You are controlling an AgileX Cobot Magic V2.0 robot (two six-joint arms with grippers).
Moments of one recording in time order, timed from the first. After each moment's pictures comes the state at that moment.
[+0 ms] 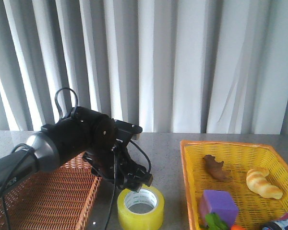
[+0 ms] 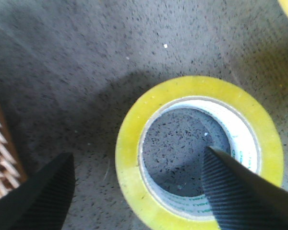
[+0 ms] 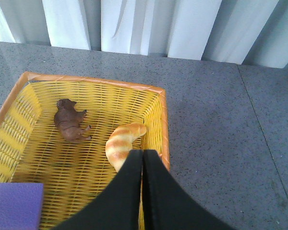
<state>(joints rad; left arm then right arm) -0.50 2.08 -1.95 0.02 1.04 -0.06 -0.03 1.24 -1.45 -0.16 0.84 0.05</state>
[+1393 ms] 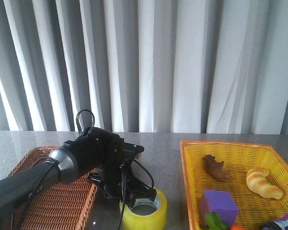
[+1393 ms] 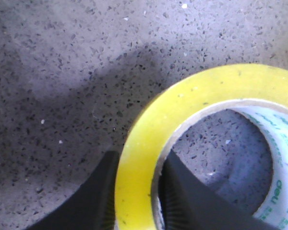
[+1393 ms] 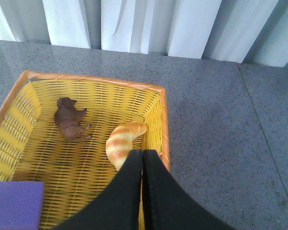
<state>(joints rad) -0.50 2.20 -1.97 0.00 1.05 -0.15 -0.03 1.24 -1.45 -0.16 0.84 0.05</state>
